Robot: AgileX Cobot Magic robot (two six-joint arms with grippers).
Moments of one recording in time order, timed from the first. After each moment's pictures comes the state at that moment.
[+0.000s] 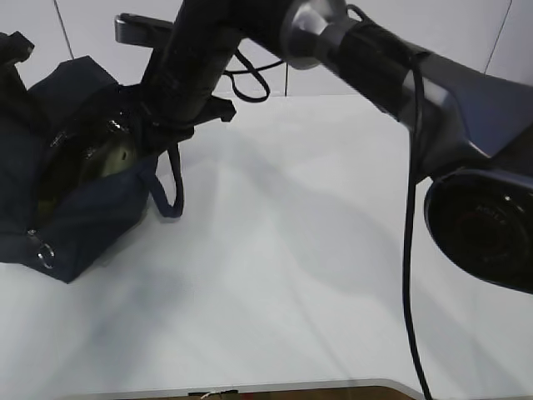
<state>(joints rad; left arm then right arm) 0.04 1.80 -1.53 -0.55 1.19 0.20 0.66 2.48 -2.56 0.27 1.25 0.19</state>
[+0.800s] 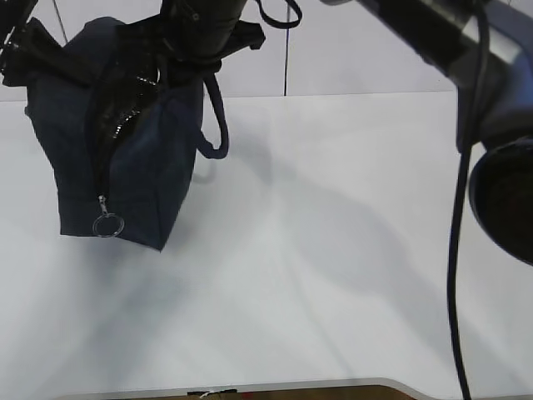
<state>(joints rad) 0.04 1.80 -1.53 -0.92 1.21 0.28 0.66 2.38 -2.63 0.04 1.28 0.20</state>
